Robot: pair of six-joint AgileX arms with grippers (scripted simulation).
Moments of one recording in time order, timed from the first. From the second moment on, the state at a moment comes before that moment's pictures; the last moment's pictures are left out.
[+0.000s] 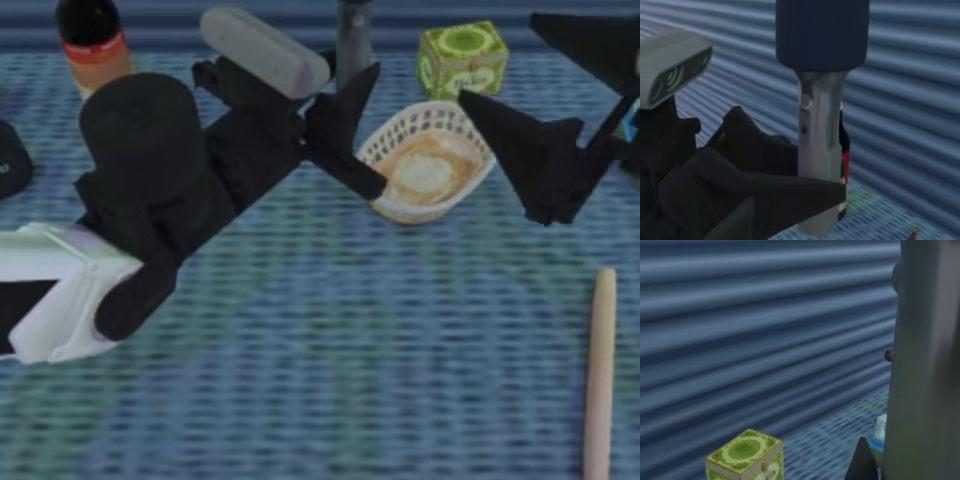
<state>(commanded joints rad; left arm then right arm) -0.63 1.58 0.74 0.88 0.15 0.01 0.33 1.19 0.64 0.60 -0.57 0.03</state>
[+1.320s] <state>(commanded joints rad) -0.63 1.58 0.74 0.88 0.15 0.01 0.55 1.67 1.03 0.67 -0.47 0.03</state>
